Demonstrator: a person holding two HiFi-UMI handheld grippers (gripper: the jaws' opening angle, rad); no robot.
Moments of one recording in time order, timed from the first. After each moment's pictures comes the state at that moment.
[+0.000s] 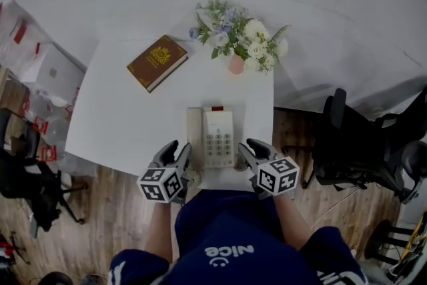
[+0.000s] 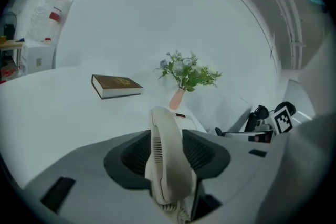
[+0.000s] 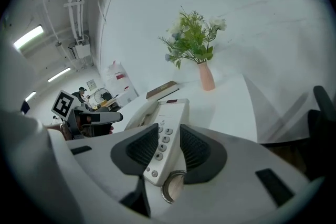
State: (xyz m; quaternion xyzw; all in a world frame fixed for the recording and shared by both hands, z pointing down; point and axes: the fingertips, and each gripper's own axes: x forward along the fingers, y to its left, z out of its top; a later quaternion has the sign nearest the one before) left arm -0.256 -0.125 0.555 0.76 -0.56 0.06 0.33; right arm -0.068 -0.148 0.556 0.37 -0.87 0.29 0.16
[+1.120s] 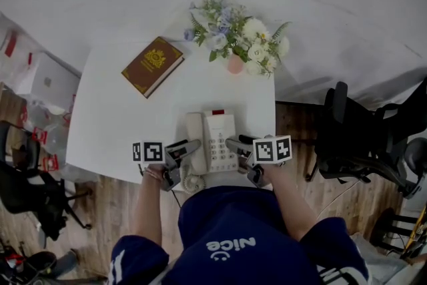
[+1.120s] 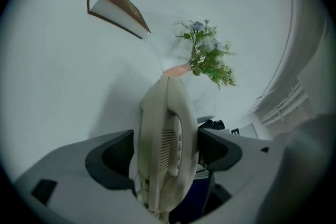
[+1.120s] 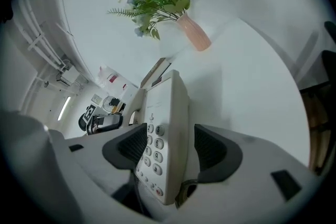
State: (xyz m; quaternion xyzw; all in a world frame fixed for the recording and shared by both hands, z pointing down) left arm -0.237 -0.164 0.615 0.73 -0.30 0.01 0.61; right arm -0.106 -0.180 0.618 0.30 -0.79 0.50 0.18
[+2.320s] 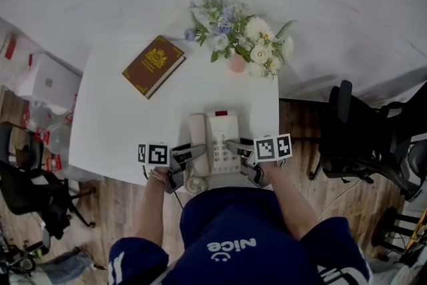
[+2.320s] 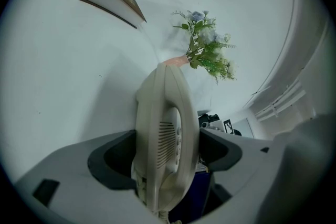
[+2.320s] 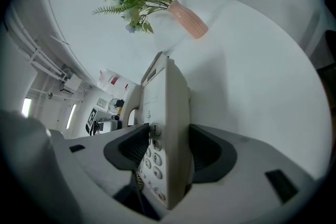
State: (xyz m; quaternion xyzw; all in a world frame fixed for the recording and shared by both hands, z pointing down) left arm -0.220 -0.158 0.619 0.74 -0.25 0.03 0.62; right arm -0.118 -0.179 0.631 0.26 -0.77 0.56 0.17
